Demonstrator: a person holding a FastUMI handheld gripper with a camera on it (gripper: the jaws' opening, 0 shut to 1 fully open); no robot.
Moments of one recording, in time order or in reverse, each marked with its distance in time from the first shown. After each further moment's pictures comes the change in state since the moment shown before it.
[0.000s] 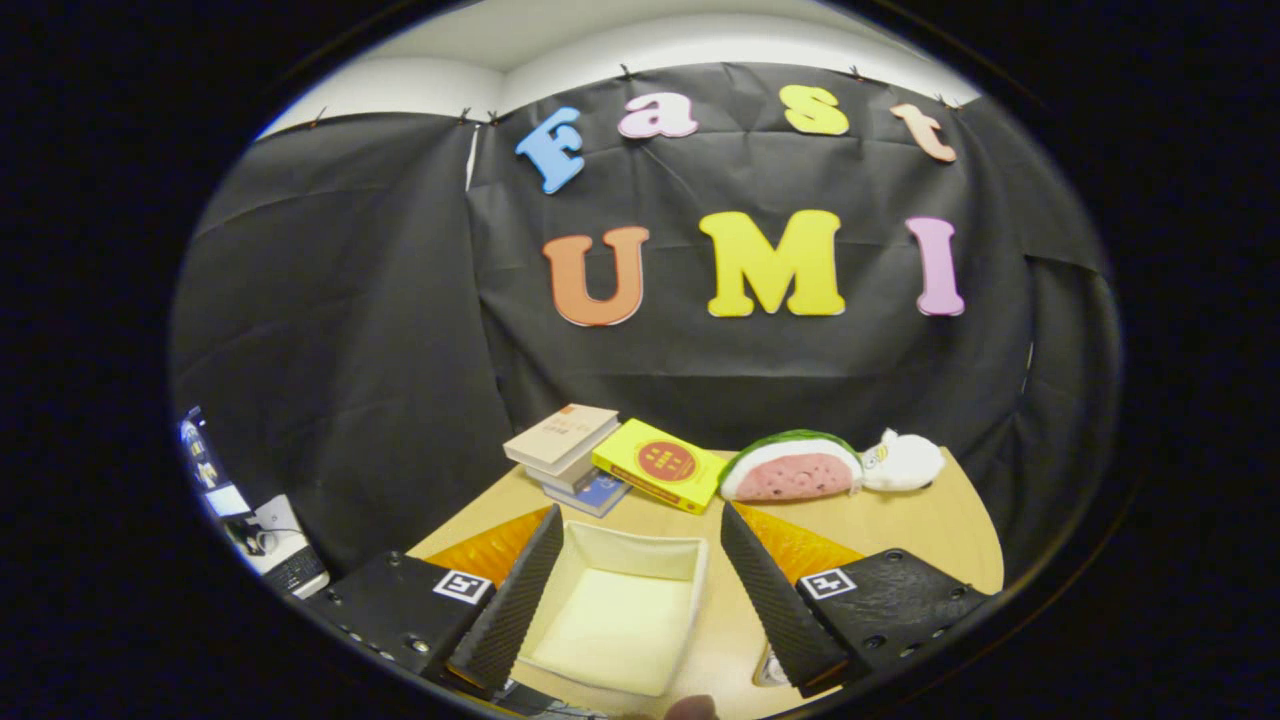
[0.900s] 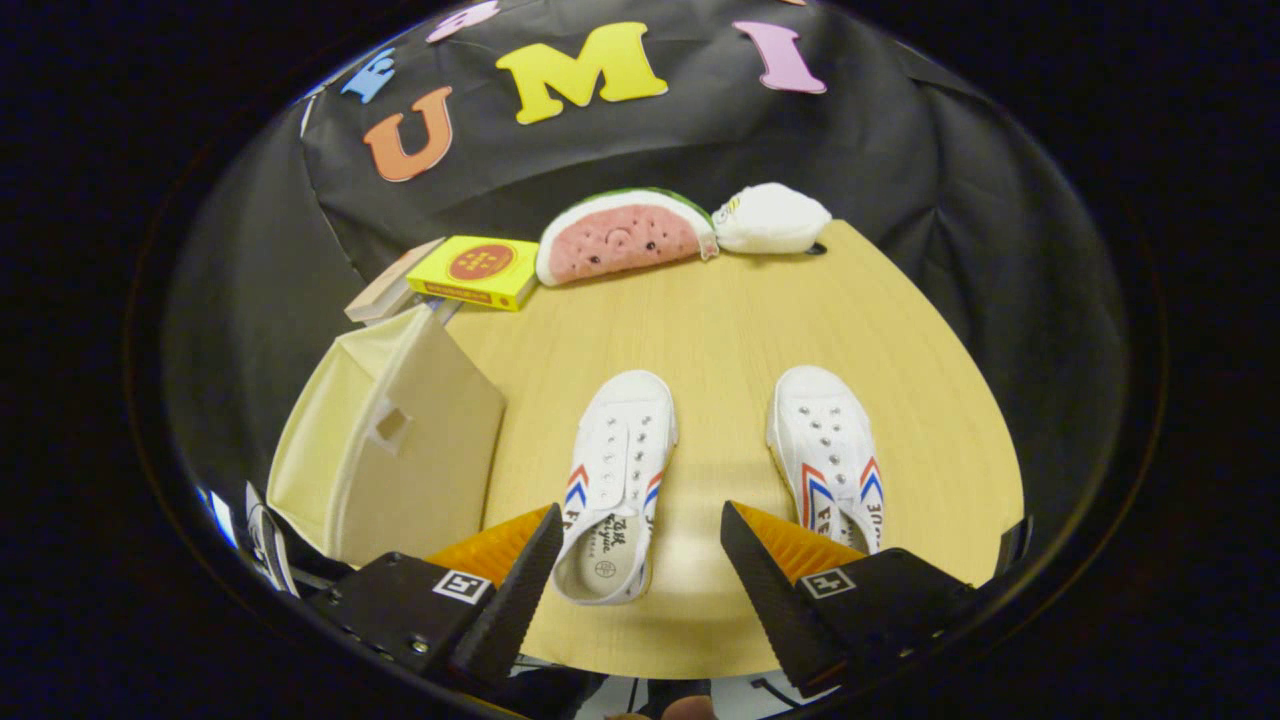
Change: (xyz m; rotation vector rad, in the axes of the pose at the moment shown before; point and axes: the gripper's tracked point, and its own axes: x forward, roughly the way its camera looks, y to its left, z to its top) arm 0.033 -0.213 -0.236 0.239 0.529 -0.179
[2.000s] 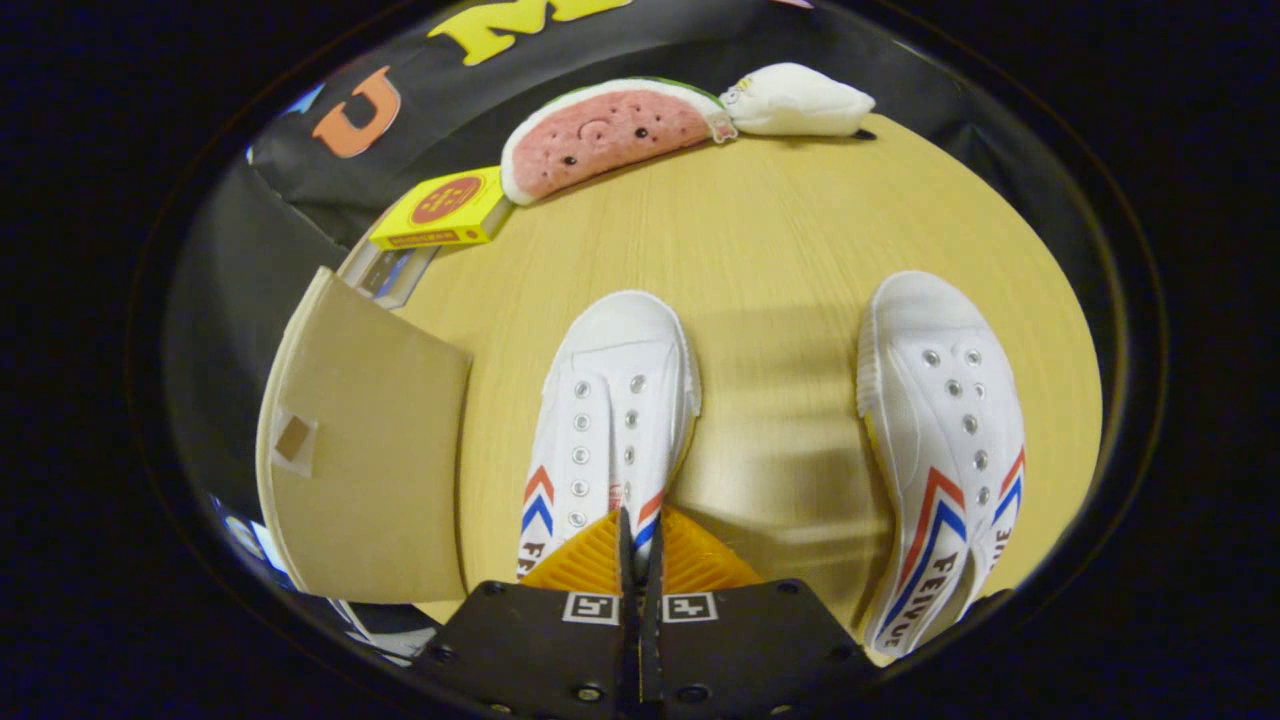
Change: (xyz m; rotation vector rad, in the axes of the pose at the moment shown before) arm 0.078 0.009 -0.007 0.110 0.258 0.139
